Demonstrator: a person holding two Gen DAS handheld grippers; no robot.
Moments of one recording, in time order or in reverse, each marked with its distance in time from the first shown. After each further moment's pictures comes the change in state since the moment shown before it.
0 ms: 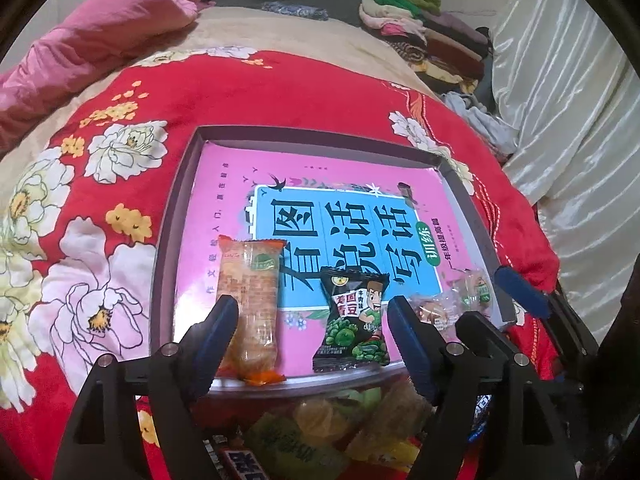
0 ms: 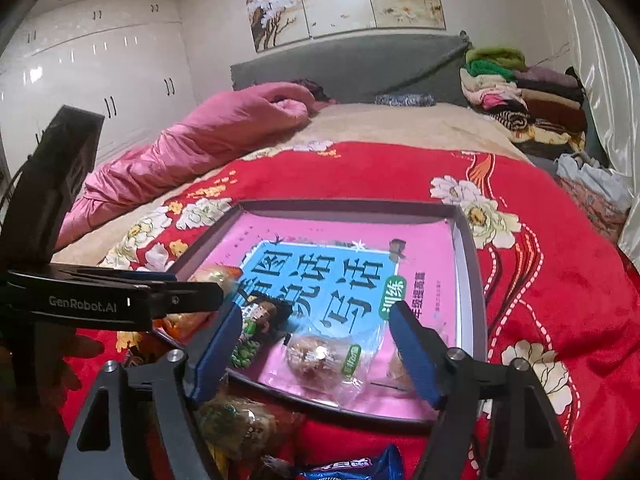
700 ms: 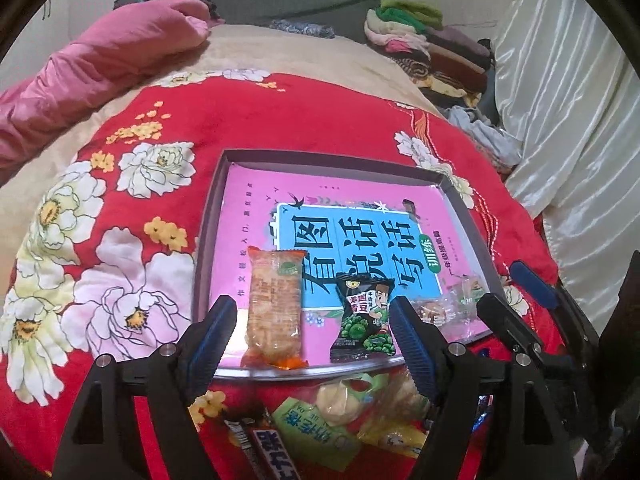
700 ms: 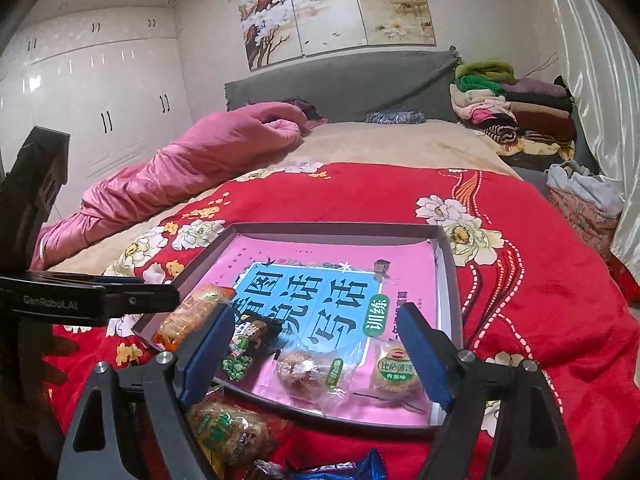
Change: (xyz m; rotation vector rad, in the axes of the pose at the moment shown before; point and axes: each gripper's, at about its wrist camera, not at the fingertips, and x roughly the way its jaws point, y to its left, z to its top) left arm -0.034 0.007 -0.003 0.007 -0.066 0.038; right arm -0.017 -0.007 0.005 0.012 -0.064 -0.029
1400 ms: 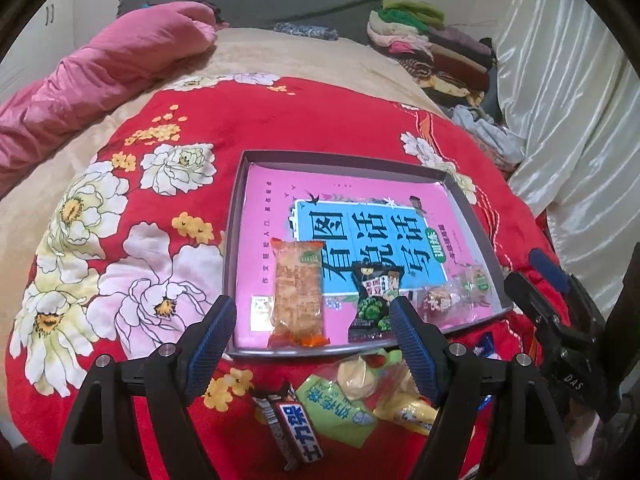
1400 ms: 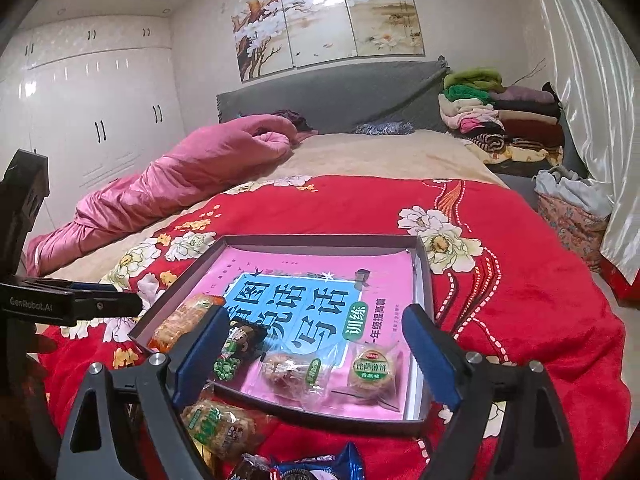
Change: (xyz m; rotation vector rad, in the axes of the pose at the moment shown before) left arm -0.022 0.010 -0.010 0.015 -0.003 0.026; right arm -0.019 -0.009 0.002 0.011 -0.041 -0.031
